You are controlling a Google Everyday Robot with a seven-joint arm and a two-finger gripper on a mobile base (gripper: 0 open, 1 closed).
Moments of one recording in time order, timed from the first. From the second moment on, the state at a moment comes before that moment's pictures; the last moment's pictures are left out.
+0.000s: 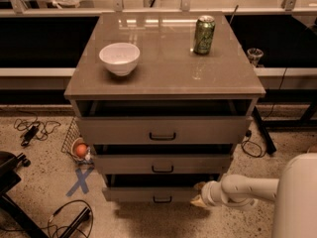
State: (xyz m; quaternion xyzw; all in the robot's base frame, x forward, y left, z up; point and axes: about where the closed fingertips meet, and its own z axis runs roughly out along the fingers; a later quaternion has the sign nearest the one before) arm 0.520 -0.177 0.290 -0.54 0.79 0.09 0.27
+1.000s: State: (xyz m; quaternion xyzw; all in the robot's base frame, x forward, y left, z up) arm 0.547 -0.185 0.238 -0.54 0.81 0.09 0.23
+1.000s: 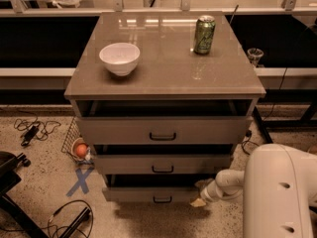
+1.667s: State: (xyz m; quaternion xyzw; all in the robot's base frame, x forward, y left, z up) arm 0.545 -0.184 0.235 -0.54 0.81 0.10 0.22
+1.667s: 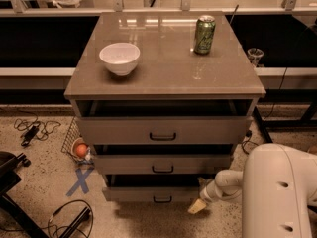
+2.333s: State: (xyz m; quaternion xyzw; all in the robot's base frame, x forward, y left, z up) arm 0.544 -0.182 0.234 -0.54 0.81 0.10 0.22
